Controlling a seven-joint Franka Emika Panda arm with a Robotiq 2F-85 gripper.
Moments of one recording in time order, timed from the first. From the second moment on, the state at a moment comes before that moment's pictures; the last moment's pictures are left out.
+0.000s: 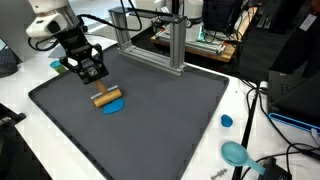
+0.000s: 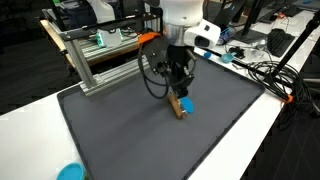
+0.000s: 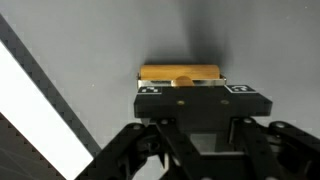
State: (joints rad) arm -0.18 0.65 0.04 -1.46 0.08 2.10 -1.36
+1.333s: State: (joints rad) arm -0.23 0.63 0.11 -1.51 0.19 2.10 -1.61
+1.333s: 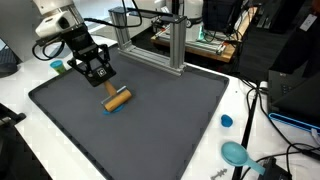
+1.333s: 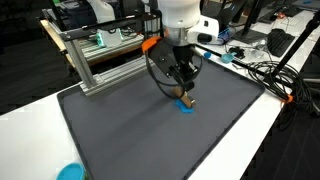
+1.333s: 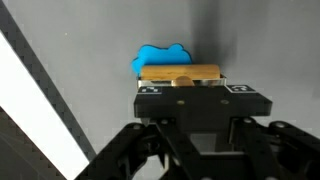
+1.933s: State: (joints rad) arm -0.25 0.60 0.12 -1.55 0.24 2.15 -1.72
